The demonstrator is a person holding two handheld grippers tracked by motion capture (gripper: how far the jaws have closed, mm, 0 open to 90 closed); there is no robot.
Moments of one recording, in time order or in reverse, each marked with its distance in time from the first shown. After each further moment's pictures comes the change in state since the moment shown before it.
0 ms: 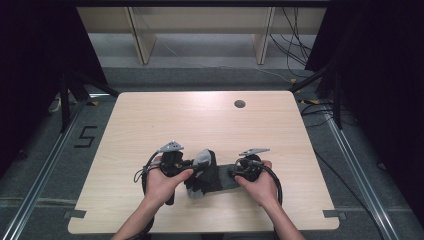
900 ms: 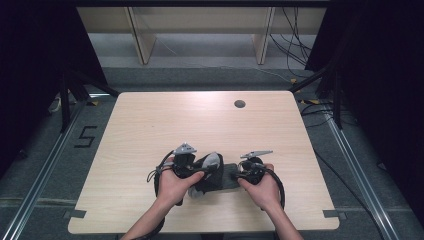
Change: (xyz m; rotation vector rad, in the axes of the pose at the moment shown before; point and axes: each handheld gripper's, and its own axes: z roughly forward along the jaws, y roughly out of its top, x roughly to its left) left arm -0.009 -0.004 0.026 0.050 0.028 0.041; right arm 0.006 -0.007 -0.013 0.024 0.068 0.014
